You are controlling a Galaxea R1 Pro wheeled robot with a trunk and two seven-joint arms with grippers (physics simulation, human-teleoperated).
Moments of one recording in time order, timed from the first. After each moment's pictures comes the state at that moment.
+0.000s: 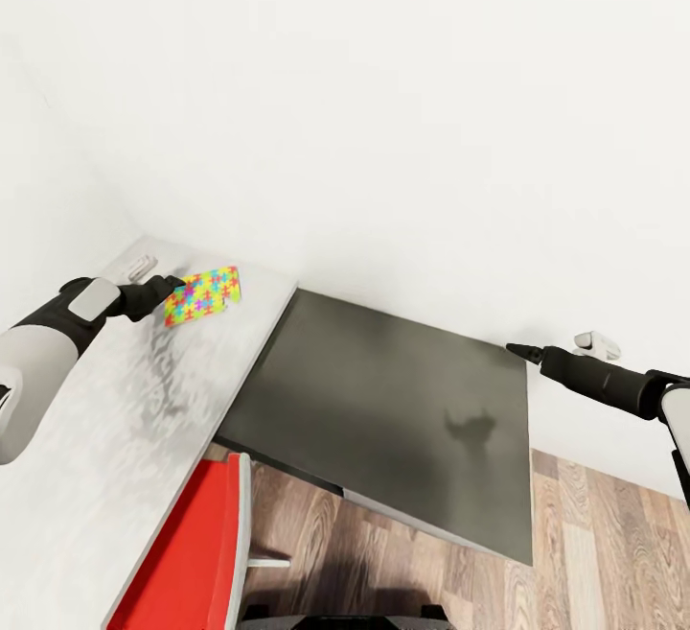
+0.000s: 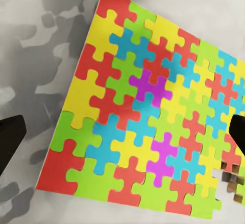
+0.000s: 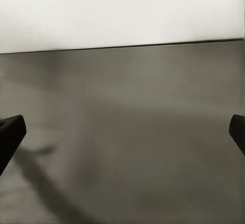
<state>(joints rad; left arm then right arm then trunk) -1.41 0.35 -0.17 -0.23 0.89 0.48 0.06 -0.53 -0.39 -0.23 -1.61 -0.91 1.04 -0.01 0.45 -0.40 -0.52</state>
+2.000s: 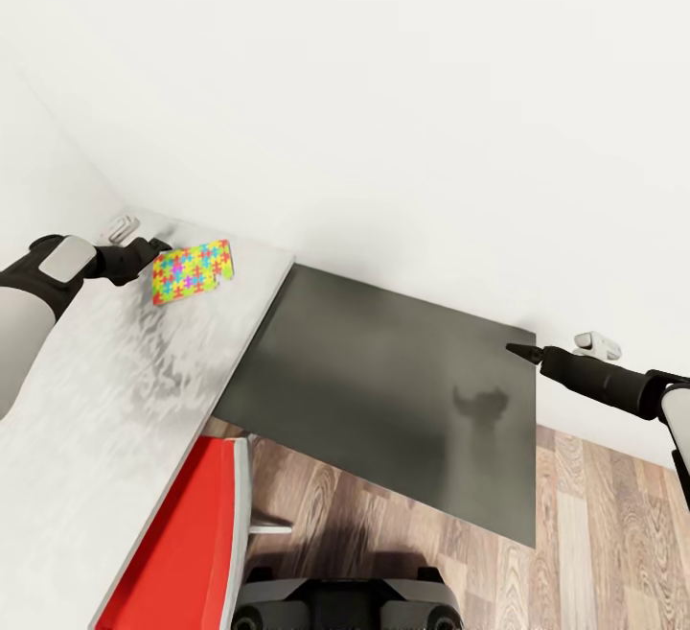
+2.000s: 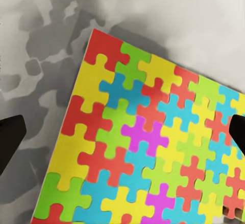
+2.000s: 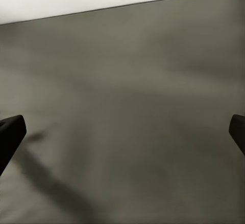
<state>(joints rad) -1.54 0.38 -0.18 -0.24 0.88 0.55 0.07 -0.53 -0.39 -0.23 -1.61 -0.91 1.04 -0.01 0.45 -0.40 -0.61</state>
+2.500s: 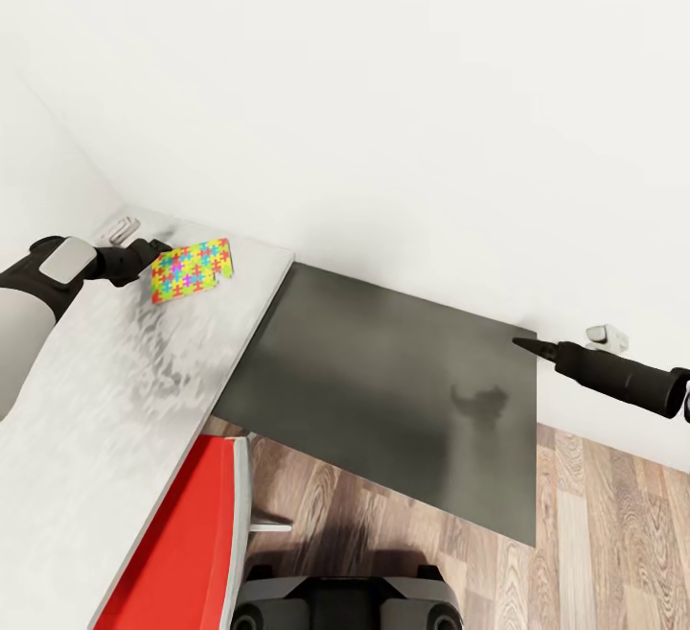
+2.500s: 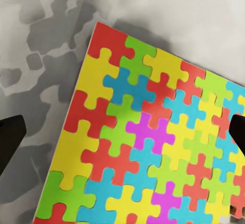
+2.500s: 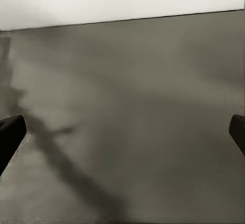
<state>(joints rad) -1.53 0.38 -0.18 -0.24 0.88 0.55 0.07 -0.52 -0.46 -0.25 -1.61 -0.92 1.04 0.19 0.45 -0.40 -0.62</state>
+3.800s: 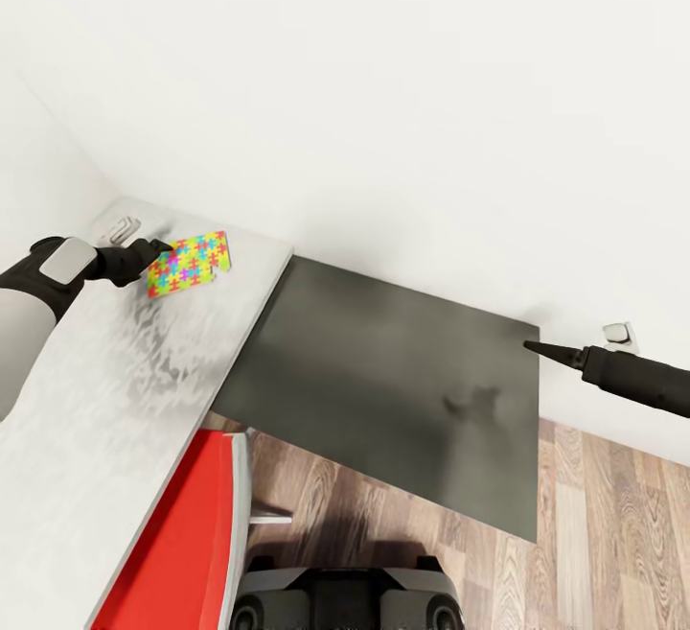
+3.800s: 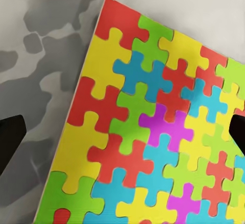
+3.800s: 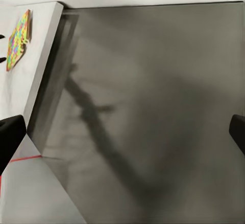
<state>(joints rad) -1.53 0.38 -0.18 -0.24 0.89 0.55 0.06 -0.48 -0.58 -0.25 -1.61 -0.92 1.04 0.56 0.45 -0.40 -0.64</state>
